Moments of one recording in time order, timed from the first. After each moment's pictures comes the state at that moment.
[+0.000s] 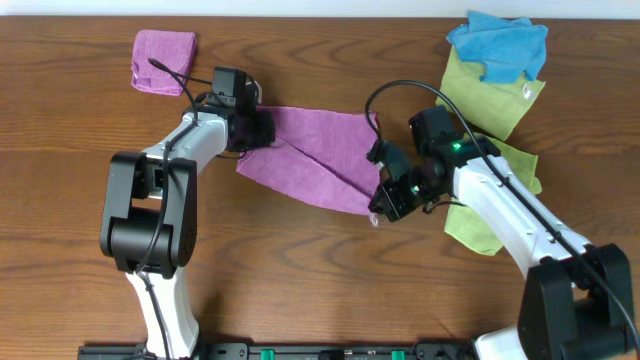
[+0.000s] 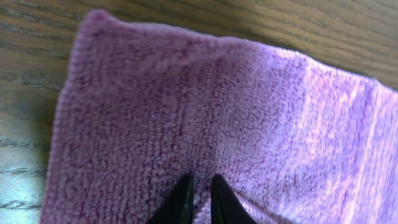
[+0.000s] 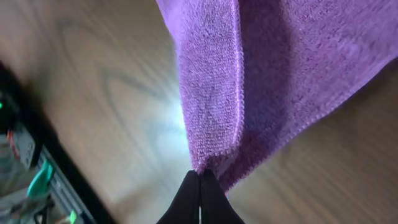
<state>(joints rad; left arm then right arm) -0.16 2.09 1.33 -0.37 0.33 -0.36 0.29 1.65 1.09 -0.89 -0.56 -0.23</state>
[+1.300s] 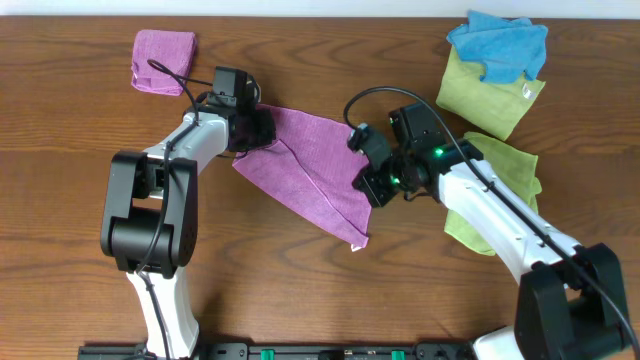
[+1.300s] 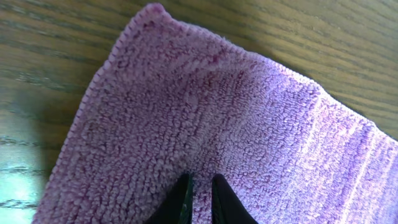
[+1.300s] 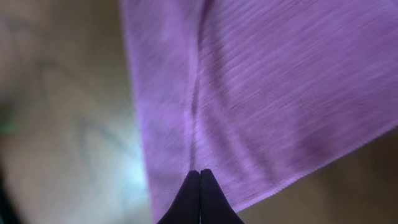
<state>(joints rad) -0.17 2.09 1.33 -0.36 0.34 -0.41 0.38 1.65 1.09 -0.59 -0.44 -0.19</state>
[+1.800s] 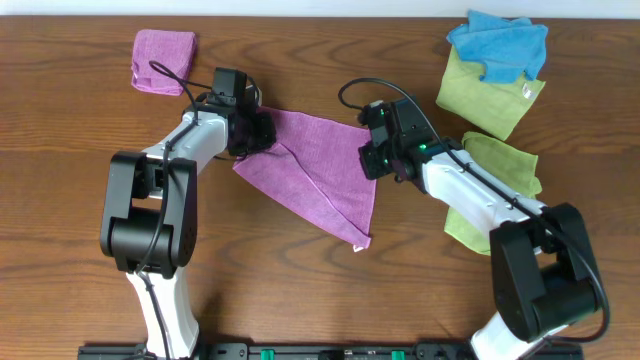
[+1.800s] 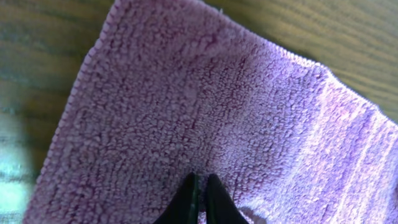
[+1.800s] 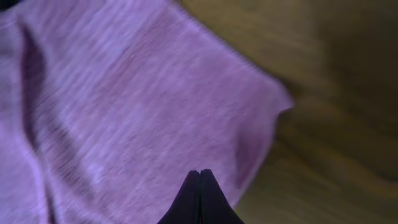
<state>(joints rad) -0.16 2.09 1.34 -0.44 0.36 -0.41 0.37 1.81 1.09 -0.30 -0.11 0.03</state>
